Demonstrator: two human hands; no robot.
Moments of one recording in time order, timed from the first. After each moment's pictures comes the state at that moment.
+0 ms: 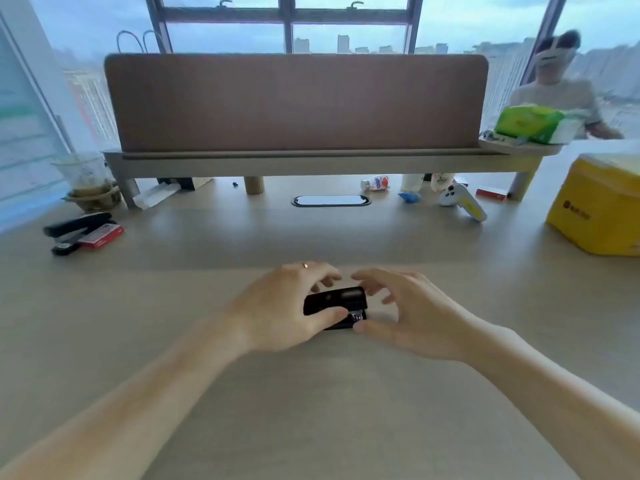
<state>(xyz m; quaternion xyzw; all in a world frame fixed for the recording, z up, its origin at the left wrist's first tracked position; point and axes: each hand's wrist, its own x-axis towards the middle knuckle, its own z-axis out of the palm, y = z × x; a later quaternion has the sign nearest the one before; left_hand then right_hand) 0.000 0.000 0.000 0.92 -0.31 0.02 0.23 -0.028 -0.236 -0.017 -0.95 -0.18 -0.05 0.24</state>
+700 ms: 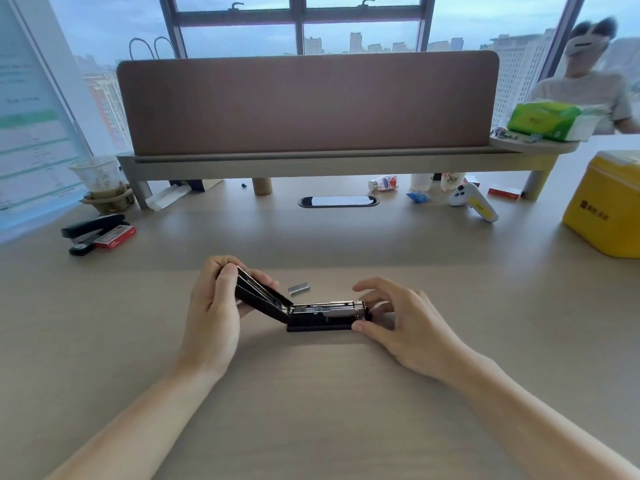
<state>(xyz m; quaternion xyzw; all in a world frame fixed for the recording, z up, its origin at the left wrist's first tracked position) -0.014 0.037 -0.031 0.64 -0.04 0.15 0.75 -0.025 -0.228 -0.051 -0.90 -0.14 -0.09 0.41</state>
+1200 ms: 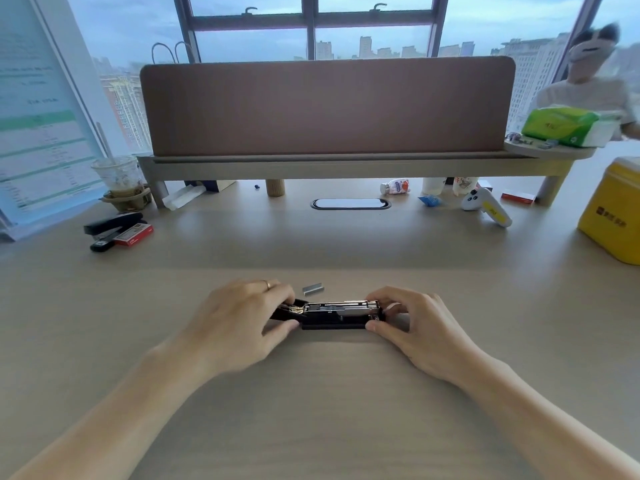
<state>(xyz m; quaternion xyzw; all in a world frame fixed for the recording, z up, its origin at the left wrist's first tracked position) -0.020 0.064 -0.008 0.94 -0.28 0.16 0.06 -0.029 -0.226 -0.048 -0.91 -0.15 -0.11 0.38</state>
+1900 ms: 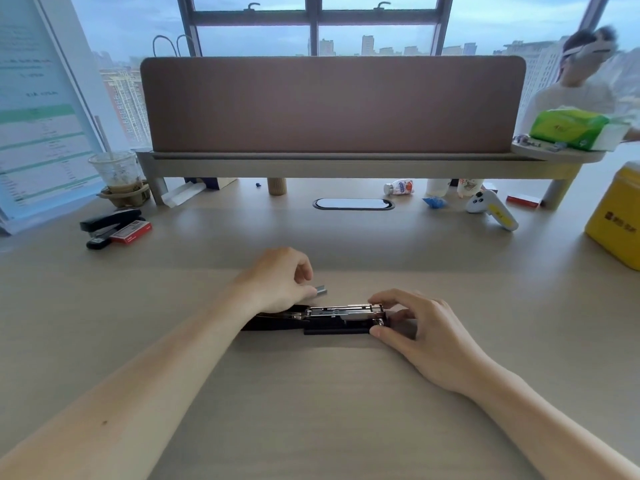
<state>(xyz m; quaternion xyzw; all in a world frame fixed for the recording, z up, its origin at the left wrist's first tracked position) 0.058 0.026 -0.004 0.97 -0.13 -0.01 0.22 -0.028 -0.228 -0.051 -0.91 -0.14 -0.11 0.37</state>
